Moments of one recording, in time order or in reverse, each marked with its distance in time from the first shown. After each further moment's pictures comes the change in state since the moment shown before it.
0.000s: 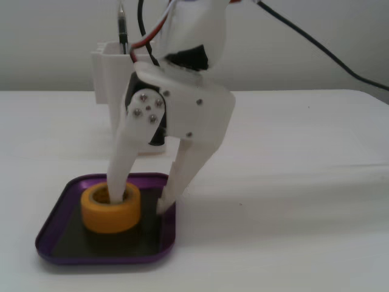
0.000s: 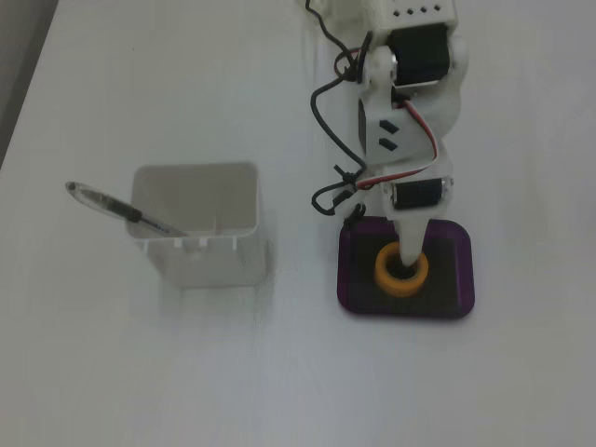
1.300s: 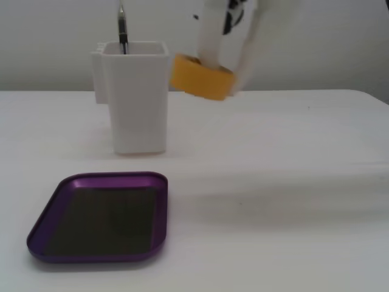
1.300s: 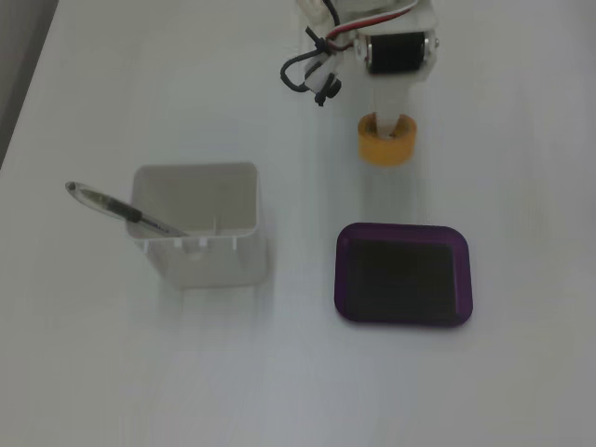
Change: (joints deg) arm 3.1 33.7 11.1 23.7 -0.3
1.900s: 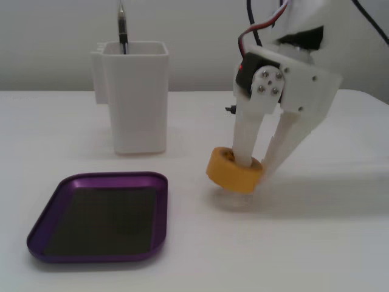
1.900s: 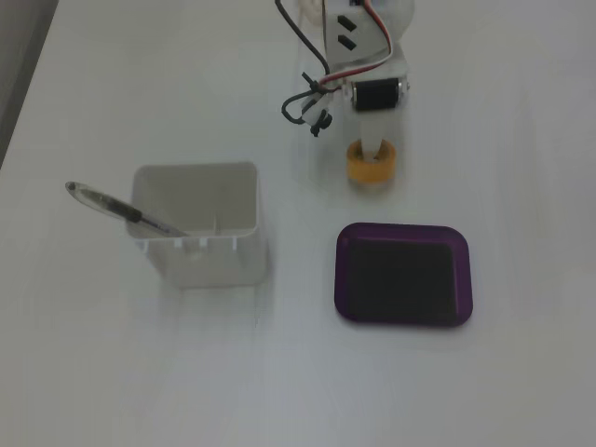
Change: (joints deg) arm 0.9 6.1 39.2 -33.6 -1.8
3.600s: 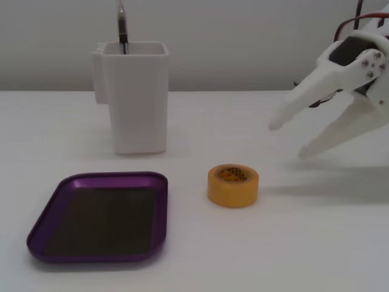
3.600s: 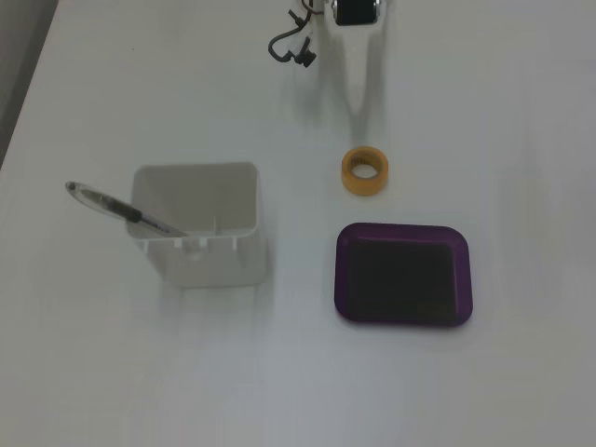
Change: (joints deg) arm 3.8 88.6 55.6 14.0 -2.6
